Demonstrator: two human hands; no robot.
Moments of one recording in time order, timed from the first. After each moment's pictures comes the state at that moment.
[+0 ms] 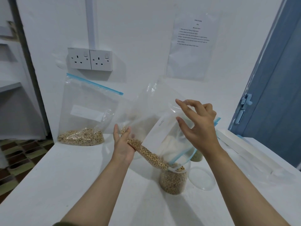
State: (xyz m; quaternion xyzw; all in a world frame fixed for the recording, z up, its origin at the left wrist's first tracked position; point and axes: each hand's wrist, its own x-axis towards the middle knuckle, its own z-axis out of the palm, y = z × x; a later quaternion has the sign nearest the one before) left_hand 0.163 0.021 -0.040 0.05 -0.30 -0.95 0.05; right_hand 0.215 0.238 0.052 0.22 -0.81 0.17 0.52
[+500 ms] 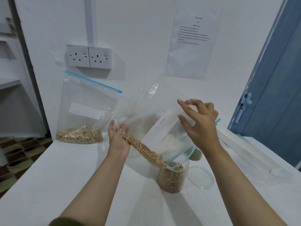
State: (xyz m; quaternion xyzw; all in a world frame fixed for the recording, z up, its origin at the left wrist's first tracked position) left_hand 0.154 0.013 -0.035 0.05 -0.27 -0.96 0.10; right_hand 0.209 0.246 0.048 0.19 -0.82 0.16 0.52
